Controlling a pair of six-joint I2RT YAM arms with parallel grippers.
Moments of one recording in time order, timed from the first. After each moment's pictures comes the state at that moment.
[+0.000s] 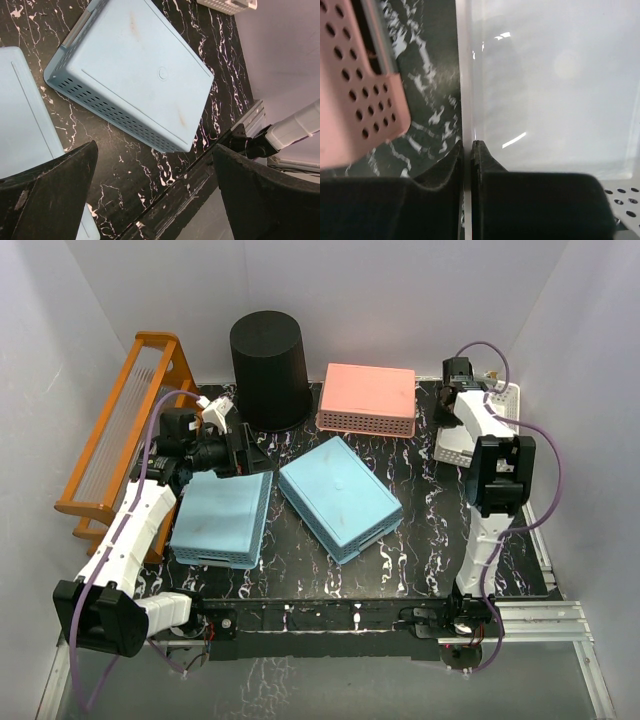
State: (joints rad) left arm -0.18 1.19 1.09 -0.57 0.67 -0.37; right arm -0.05 2.16 1.83 -0.63 0.20 0.20
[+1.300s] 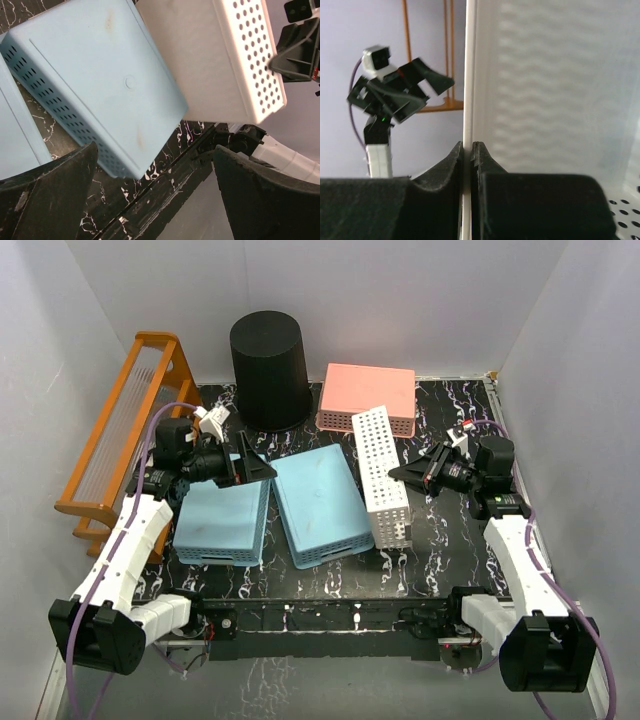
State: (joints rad) left arm -0.18 1.09 1.02 -0.56 0.71 -0.45; right arm -0.04 0.99 0.74 -0.19 -0.93 1.00
